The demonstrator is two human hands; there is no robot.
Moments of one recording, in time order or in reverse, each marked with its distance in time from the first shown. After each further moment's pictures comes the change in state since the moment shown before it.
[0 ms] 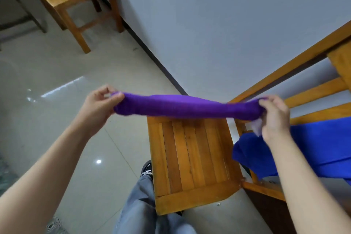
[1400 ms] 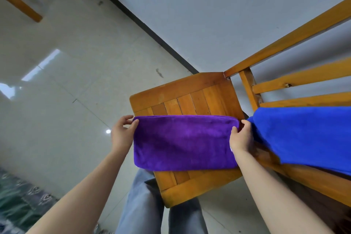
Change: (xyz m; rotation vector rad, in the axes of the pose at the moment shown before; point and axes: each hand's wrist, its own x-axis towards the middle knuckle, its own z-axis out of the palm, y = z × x) left_hand 0.055 -0.230 0.022 0.677 0.274 -0.471; right_hand 0.022 0.240 0.016 -0.802 0.186 0.395
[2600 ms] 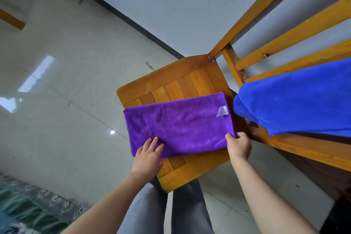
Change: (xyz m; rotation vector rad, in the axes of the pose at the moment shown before) left_hand -0.097 -0.040 0.043 1.258 -0.619 0.506; right_hand -0.043 0.062 -0.014 0.174 -0.032 0.284
